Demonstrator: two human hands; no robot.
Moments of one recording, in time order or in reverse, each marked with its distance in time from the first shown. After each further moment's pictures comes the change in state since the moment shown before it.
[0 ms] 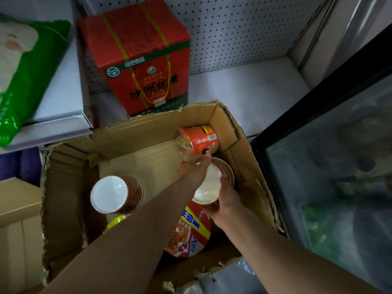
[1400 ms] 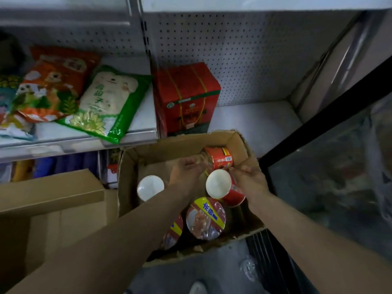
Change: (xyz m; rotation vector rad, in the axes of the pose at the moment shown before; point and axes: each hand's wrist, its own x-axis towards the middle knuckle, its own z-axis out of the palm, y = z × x) left_hand -0.172 0.034 -0.141 -0.426 0.165 0.131; right_hand -0.182 -0.026 0.002 -0.596 -0.041 -0.714
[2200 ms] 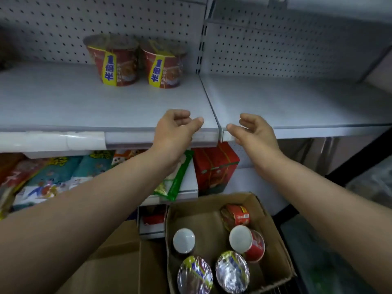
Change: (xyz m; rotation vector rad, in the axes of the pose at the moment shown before) left_hand -0.133 0.280 -0.209 -0.142 0.053 0.595; right_hand -0.216 -0.309 0.060 0.043 -0.049 -0.728
